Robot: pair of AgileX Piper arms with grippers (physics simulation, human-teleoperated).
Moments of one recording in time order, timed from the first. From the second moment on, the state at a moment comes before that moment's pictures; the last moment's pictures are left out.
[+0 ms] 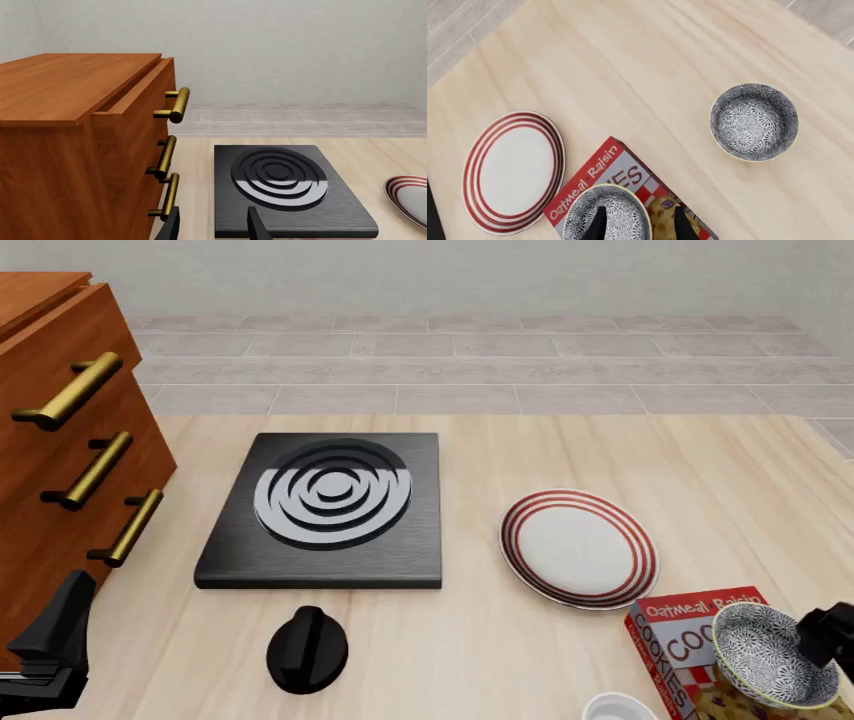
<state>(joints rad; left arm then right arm) 0.00 0.00 0.00 0.00 0.00 -0.42 0.59 -0.24 0.47 0.37</state>
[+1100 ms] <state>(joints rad) 0.00 0.00 0.00 0.00 0.00 -0.40 0.71 -0.15 0.31 0.39</state>
